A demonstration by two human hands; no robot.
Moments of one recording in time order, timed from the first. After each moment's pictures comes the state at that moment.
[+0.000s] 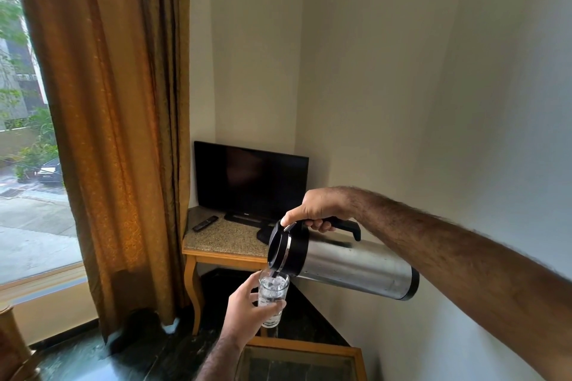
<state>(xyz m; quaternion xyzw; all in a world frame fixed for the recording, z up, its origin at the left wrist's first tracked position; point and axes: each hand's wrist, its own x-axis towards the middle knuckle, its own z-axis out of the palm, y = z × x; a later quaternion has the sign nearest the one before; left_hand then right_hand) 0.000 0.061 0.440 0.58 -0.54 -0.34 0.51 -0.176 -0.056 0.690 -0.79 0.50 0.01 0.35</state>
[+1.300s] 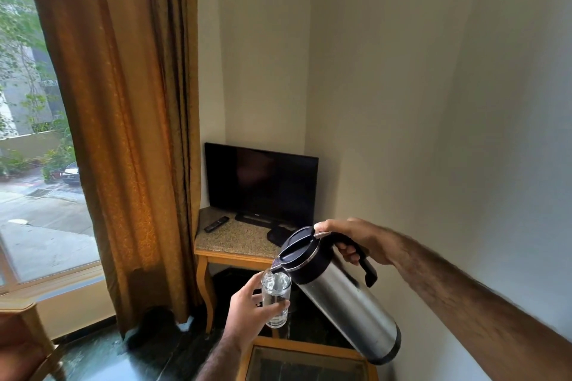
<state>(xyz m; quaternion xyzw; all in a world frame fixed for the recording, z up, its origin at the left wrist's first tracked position) 0.006 0.056 0.449 0.59 -0.51 -0.35 0.51 -0.245 -0.041 0.634 -0.69 0.49 -0.16 0.50</state>
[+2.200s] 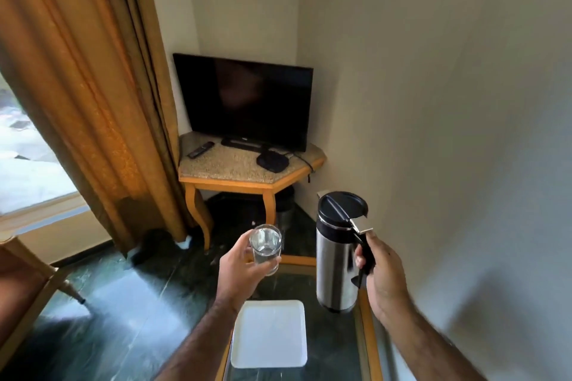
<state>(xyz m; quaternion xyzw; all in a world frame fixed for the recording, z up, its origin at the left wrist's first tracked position) -0.009 0.036 0.351 0.66 -0.51 -0.28 0.47 -0.275 0.012 0.391 -0.34 0.48 -0.58 0.56</state>
